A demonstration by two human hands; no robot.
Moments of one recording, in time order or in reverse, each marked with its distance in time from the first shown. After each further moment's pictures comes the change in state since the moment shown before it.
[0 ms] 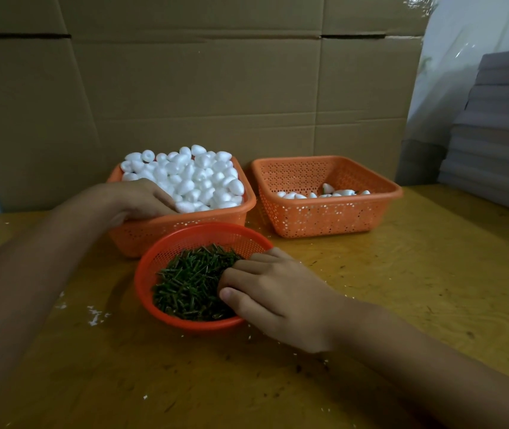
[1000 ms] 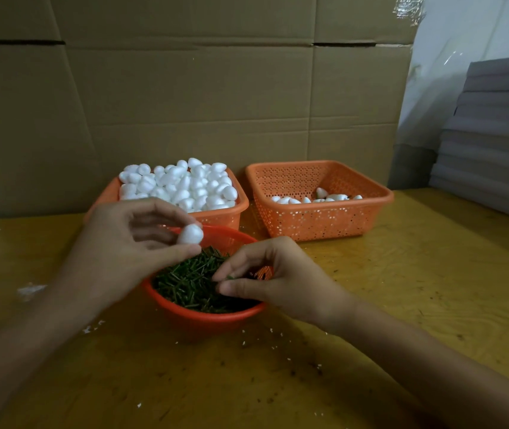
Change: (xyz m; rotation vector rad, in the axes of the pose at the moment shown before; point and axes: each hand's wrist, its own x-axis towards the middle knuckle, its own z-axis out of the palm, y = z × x) left_hand -0.112 -0.010 0.052 -0.509 0.301 0.628; right_hand 0.008 0.022 0.001 0.874 0.198 0.189
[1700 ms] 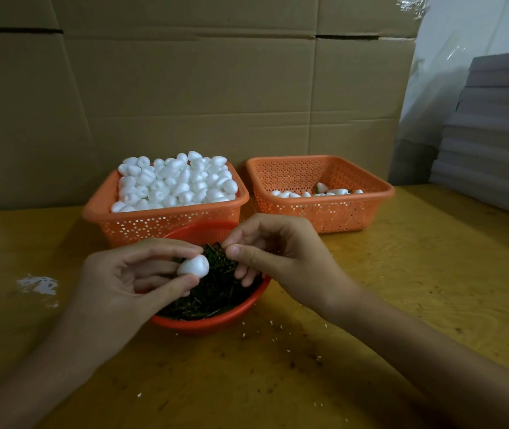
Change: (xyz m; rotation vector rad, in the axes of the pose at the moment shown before) left_hand -0.048 -0.028 0.013 -0.100 -0.017 0.099; right_hand -0.001 -0.012 0.000 0.279 0.121 -0.083
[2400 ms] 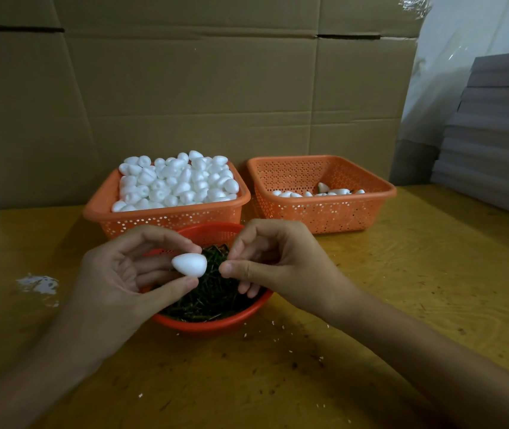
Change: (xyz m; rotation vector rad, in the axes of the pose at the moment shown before) left_hand 0.002 0.007 0.002 -0.173 0.001 -0.025; right_hand -0.002 -0.001 0.003 -0.053 -0.041 0.062
